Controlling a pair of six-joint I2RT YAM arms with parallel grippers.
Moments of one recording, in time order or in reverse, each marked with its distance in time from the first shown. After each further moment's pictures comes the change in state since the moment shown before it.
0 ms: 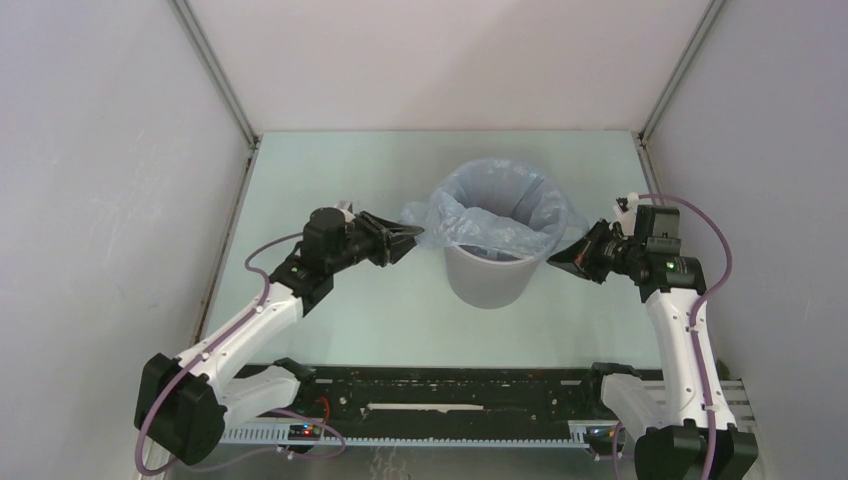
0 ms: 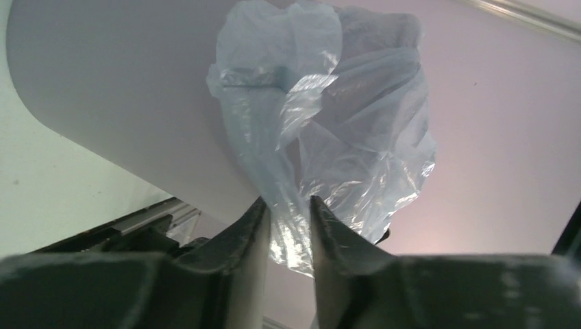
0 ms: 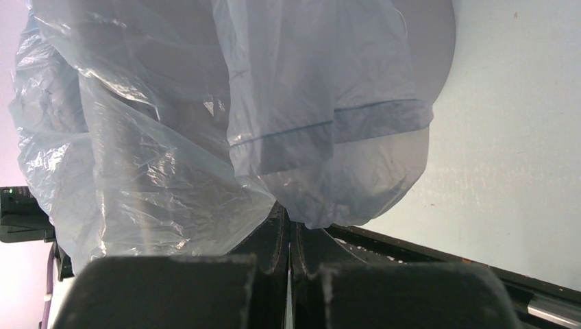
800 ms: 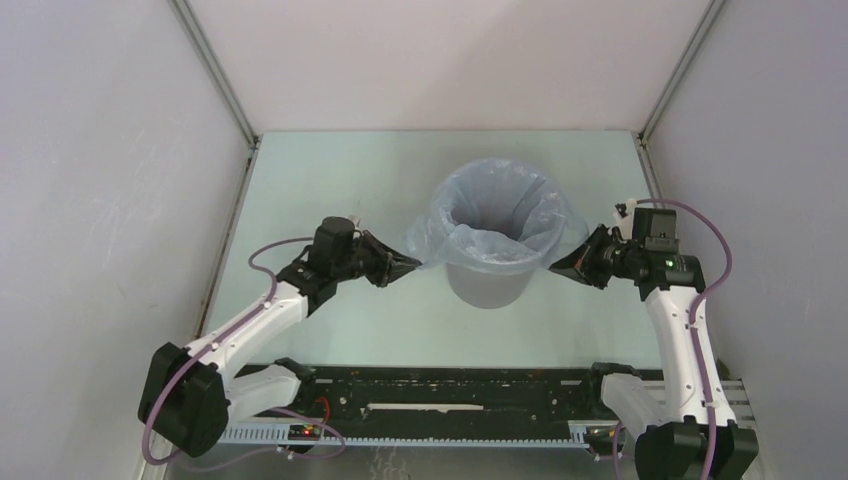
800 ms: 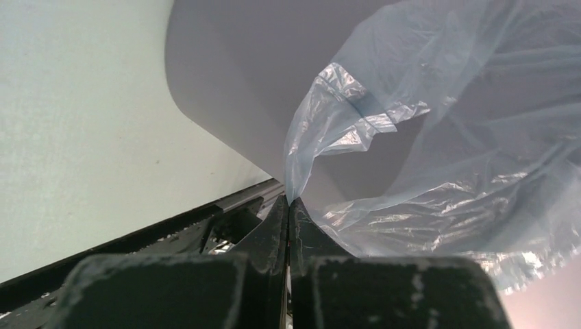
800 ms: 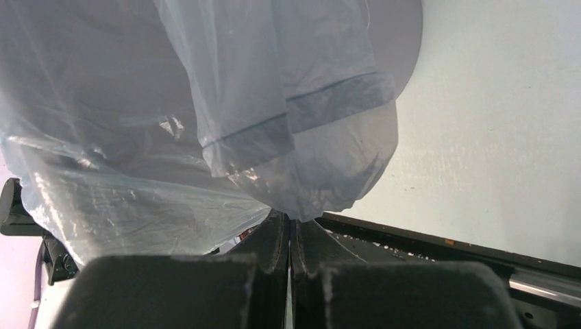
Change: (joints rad) left arm 0.002 0.030 -0.050 -0.152 0.047 0.214; right arm 0.000 0.006 0.000 -0.070 0.048 -0.024
